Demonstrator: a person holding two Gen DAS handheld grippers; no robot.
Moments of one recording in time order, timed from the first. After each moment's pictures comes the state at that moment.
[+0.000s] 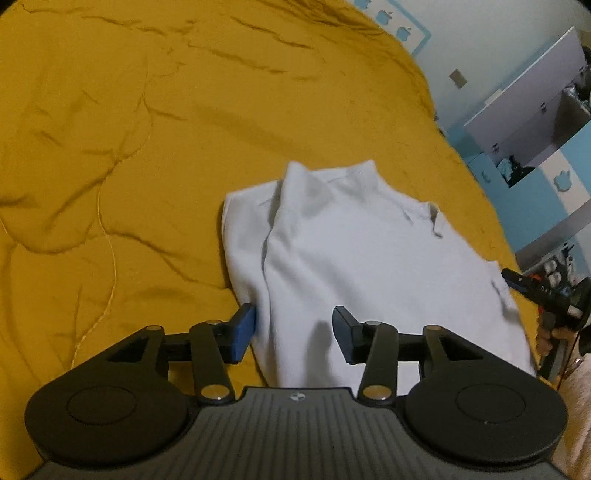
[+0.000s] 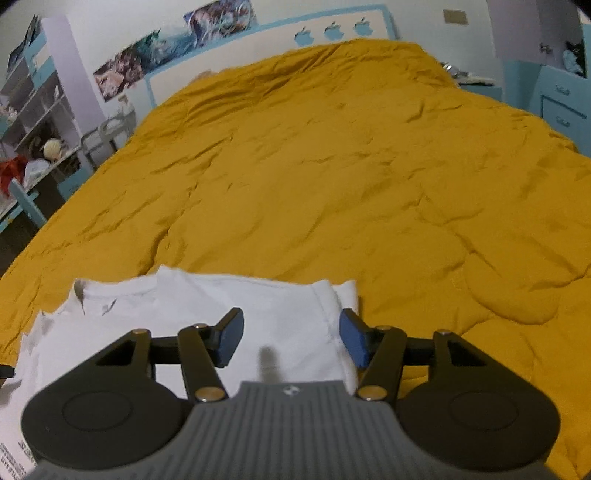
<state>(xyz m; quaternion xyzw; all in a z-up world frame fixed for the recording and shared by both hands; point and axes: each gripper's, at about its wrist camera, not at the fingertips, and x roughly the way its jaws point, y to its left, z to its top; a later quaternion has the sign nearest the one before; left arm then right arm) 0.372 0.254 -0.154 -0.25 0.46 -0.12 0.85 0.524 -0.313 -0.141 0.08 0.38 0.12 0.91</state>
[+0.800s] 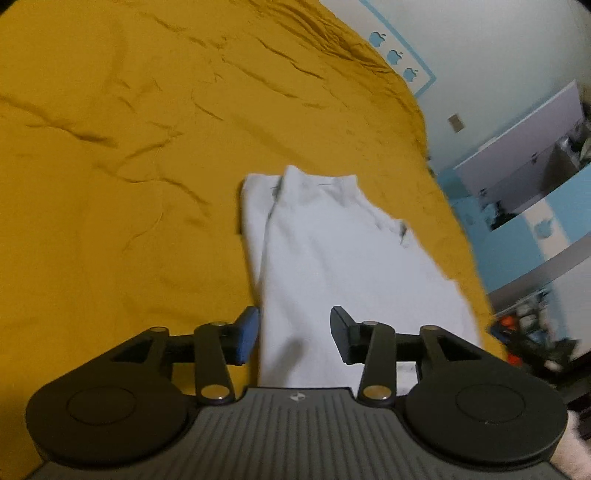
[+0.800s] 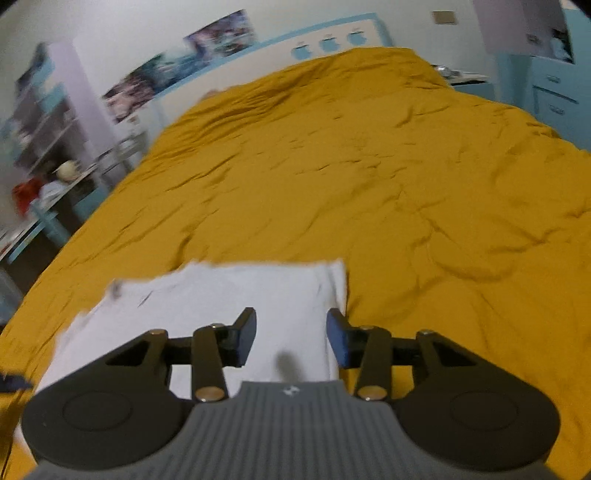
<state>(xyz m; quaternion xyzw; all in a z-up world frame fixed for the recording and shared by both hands) 0.277 0.275 -0.128 -0.31 0.41 -0.10 0.85 0.431 -0.357 -0.114 0.14 0.36 0.15 0.91</state>
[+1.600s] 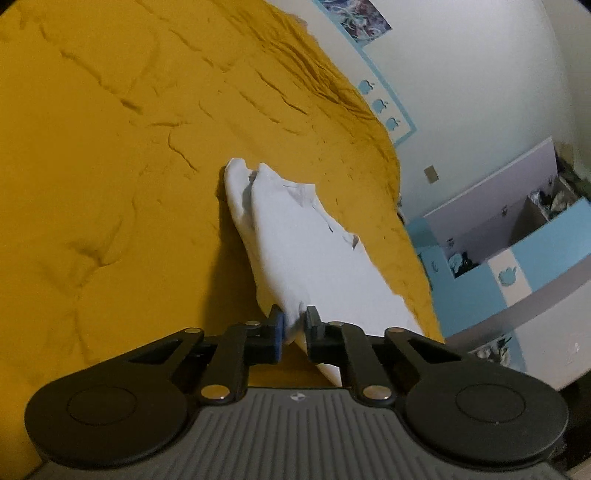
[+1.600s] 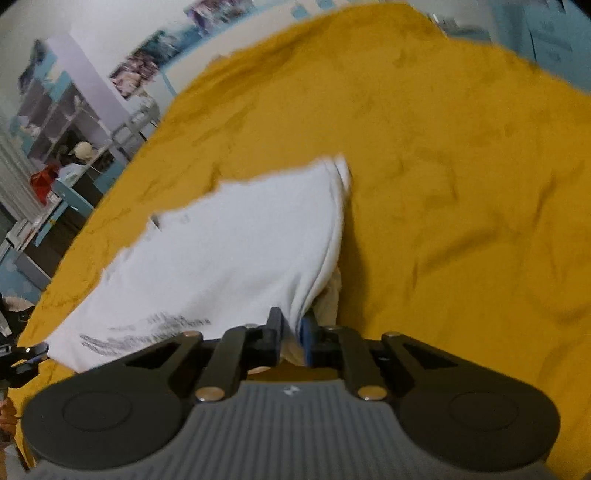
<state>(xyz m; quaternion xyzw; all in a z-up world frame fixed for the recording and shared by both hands) 0.197 0.256 -0.116 -0.40 0.34 -0.10 0.84 0.351 -0.362 -0.106 0.15 0.42 0.17 0.88</state>
